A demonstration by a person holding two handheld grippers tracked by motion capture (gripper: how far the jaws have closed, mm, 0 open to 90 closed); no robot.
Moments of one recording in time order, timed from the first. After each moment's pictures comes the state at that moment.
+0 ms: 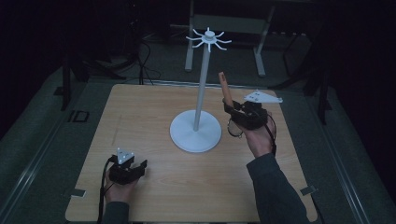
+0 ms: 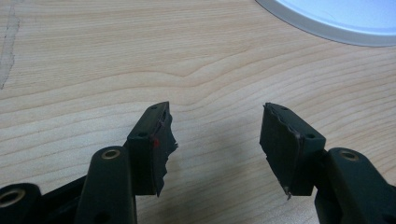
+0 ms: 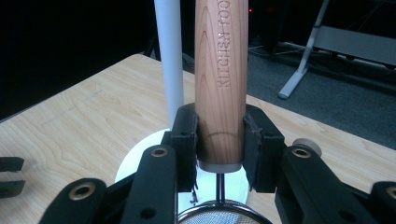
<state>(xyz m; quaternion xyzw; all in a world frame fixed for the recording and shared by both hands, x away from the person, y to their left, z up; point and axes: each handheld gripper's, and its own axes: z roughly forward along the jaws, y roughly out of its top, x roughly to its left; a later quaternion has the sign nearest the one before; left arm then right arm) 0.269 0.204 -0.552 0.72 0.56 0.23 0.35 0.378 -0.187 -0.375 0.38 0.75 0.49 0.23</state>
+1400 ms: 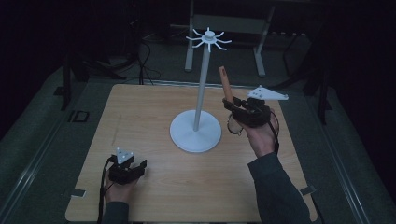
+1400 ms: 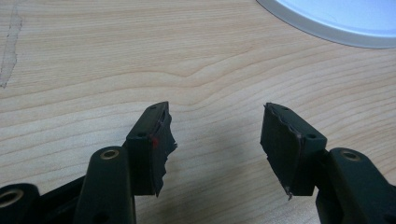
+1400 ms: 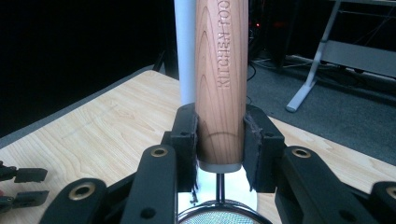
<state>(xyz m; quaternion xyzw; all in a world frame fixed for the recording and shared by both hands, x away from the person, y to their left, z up) 0.269 0.205 -0.552 0.71 0.56 0.22 0.35 0.369 -0.187 -0.353 0.36 0.75 0.51 0.23</state>
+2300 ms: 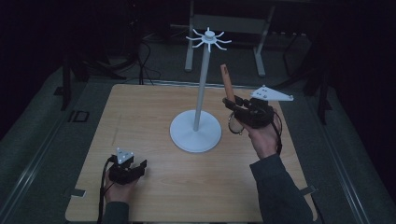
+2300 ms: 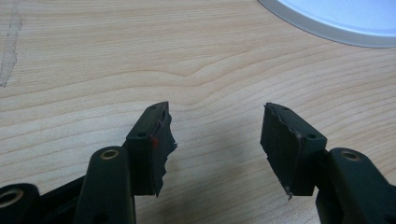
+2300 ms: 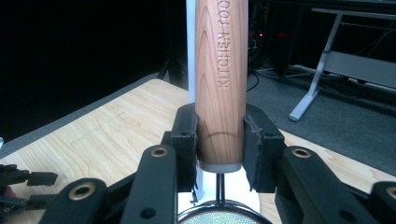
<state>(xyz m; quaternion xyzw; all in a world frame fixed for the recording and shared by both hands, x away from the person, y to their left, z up) 0.269 0.204 -0.552 0.71 0.57 0.22 0.35 0.359 -0.190 -0.342 0.35 0.74 0.53 0.23</state>
